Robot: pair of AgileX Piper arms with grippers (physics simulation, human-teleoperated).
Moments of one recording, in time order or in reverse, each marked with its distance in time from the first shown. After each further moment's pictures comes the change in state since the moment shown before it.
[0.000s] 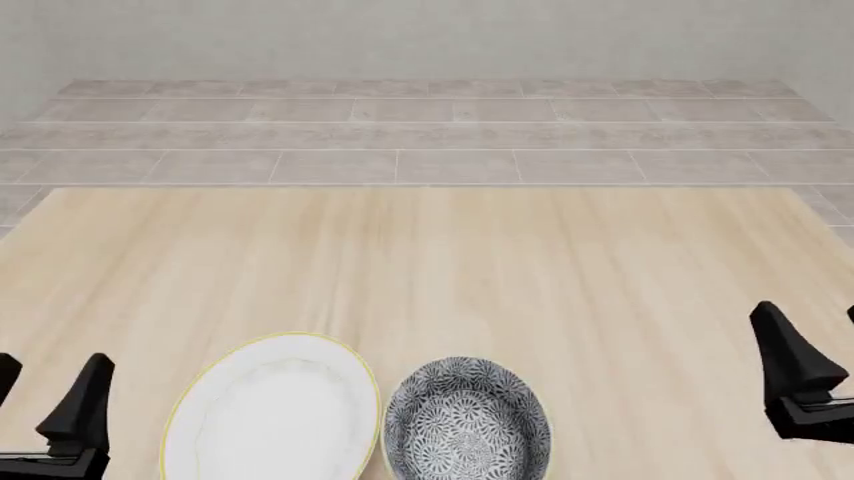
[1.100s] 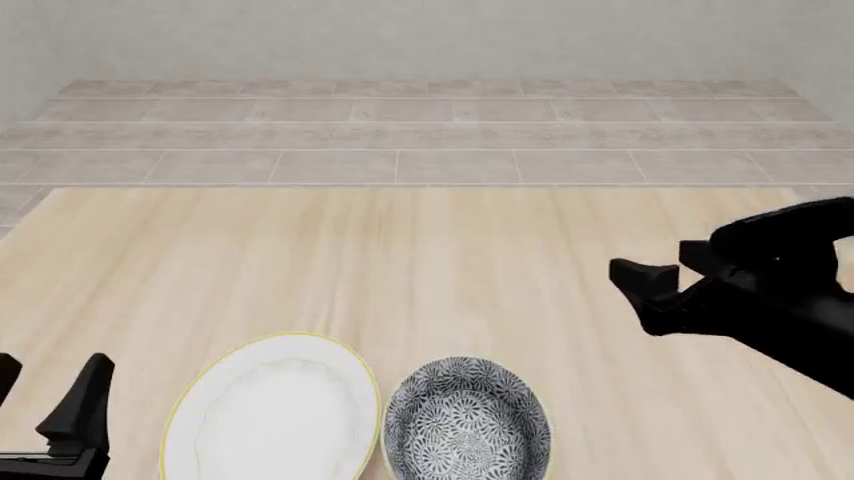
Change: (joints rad) left arm 0.000 0.000 0.000 0.000 0.000; right arm 0.287 0.621 -0.378 0.216 0.041
